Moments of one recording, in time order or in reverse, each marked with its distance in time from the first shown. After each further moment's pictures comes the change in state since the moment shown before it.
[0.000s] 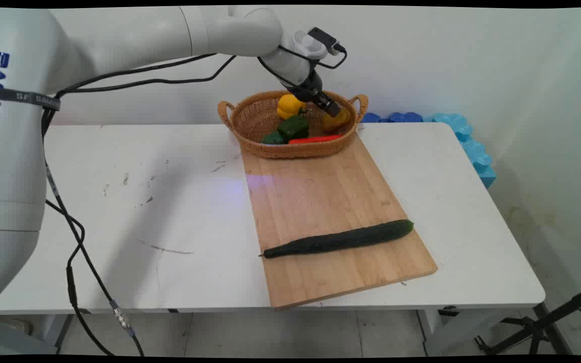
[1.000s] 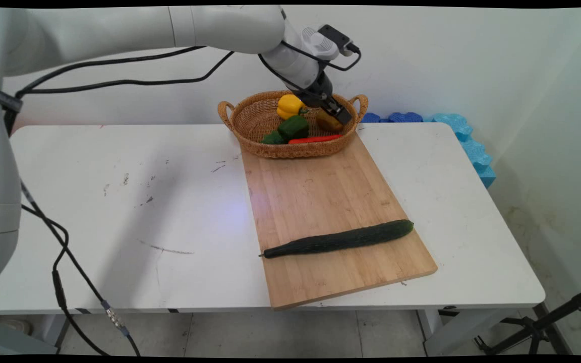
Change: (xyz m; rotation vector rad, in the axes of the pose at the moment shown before) arm -0.005 0.056 -0.062 -0.046 -0.008 0.035
